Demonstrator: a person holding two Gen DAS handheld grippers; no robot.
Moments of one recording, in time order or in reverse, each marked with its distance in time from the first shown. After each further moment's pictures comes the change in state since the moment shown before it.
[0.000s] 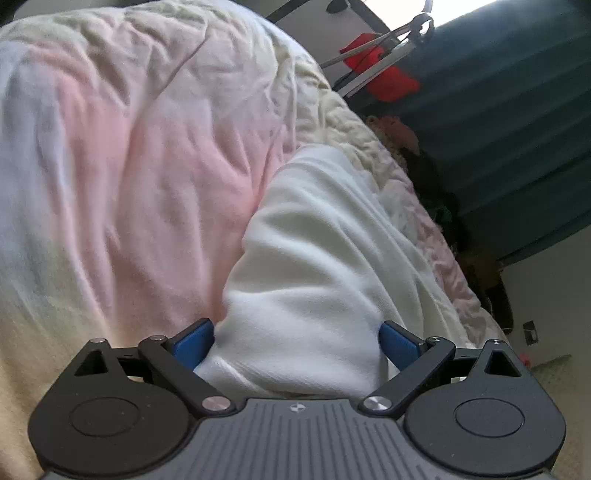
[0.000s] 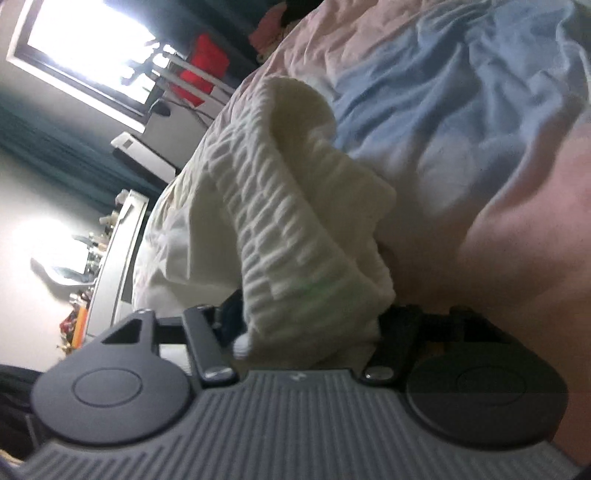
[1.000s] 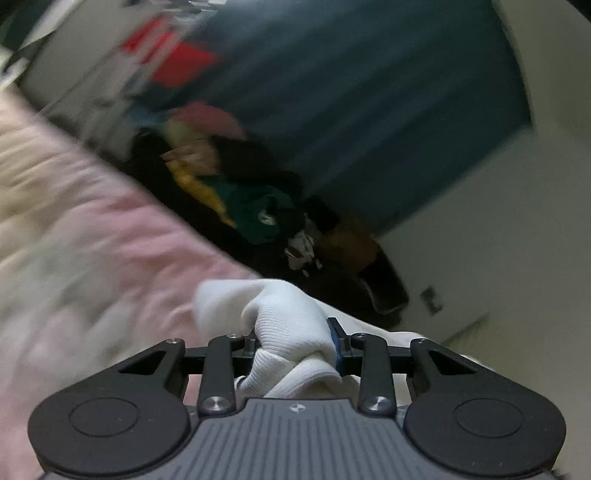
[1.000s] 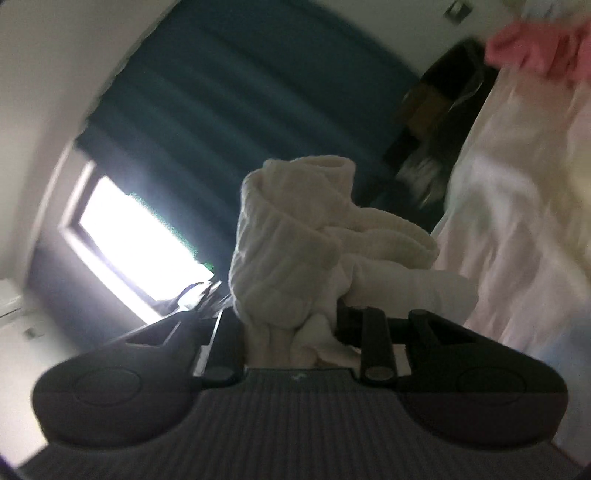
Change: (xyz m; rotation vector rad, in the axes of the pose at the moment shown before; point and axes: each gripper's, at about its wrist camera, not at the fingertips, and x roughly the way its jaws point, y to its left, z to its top) left arm 0.209 -0.393 0.029 0.315 -0.008 -0.359; right arm -0.156 -0.038 0.265 0.035 -0.695 0.133
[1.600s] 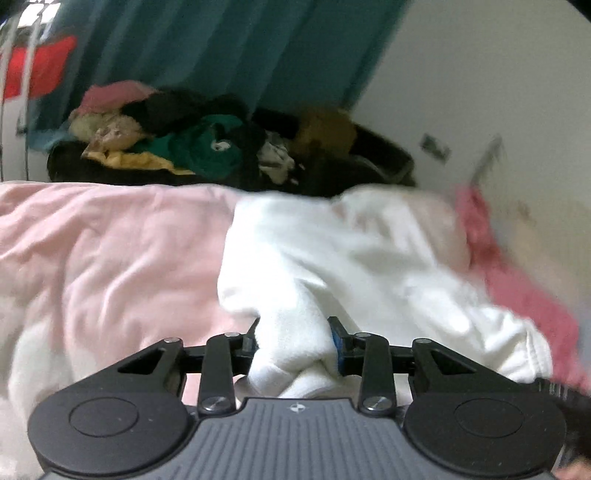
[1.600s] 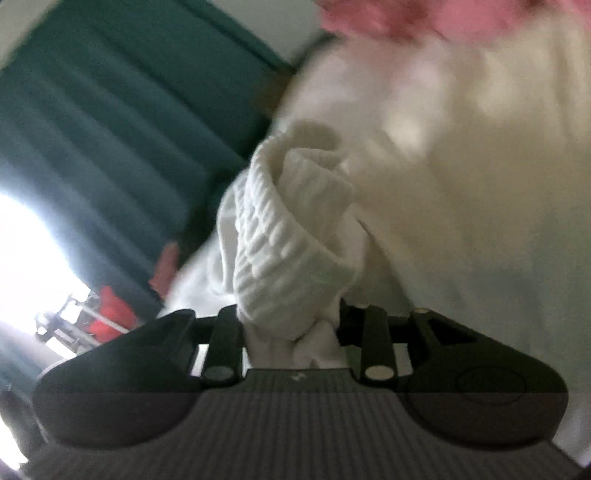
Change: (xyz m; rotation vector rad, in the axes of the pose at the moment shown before) left arm 0.138 0.031 -0.123 0.572 0.227 0.042; right arm -0.002 -0.147 -0.055 0.089 0.035 -0.377
